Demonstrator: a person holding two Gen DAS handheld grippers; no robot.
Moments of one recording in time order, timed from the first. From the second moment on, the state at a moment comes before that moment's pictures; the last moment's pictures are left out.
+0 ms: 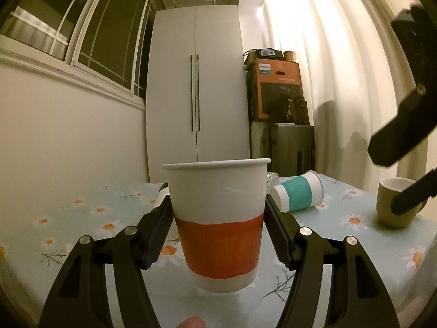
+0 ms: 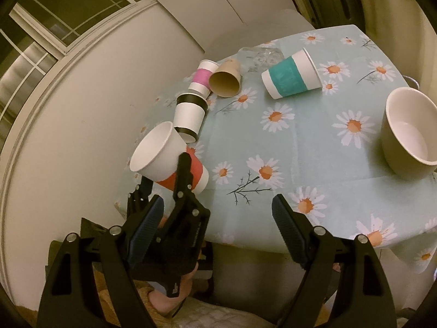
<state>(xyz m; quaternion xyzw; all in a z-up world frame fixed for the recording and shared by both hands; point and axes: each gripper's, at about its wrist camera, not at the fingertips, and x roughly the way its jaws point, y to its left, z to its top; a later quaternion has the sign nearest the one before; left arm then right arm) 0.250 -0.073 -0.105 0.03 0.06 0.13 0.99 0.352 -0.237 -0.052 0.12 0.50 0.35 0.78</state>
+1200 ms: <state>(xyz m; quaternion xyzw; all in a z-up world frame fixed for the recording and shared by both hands) 0.253 -0.081 -0.140 0.03 0.10 0.16 0.98 0.354 -0.239 -0.058 0.10 0.51 0.34 0.78</state>
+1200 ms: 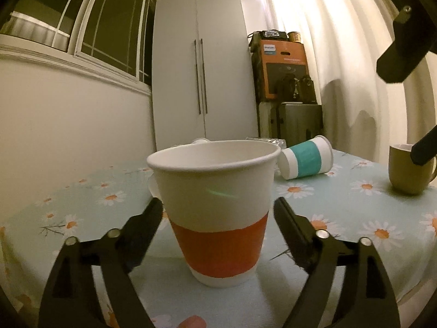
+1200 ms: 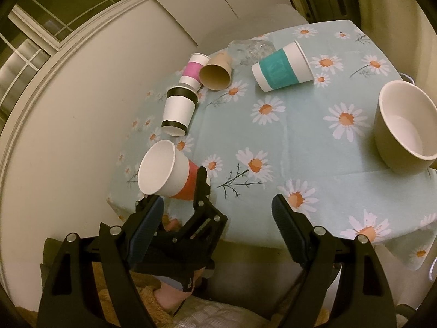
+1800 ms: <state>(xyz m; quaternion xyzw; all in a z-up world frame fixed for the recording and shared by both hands) 0.237 -0.077 -0.107 0.02 0.15 0.12 0.98 0.348 -0.246 -0.044 0.11 0.48 0.34 0.80</state>
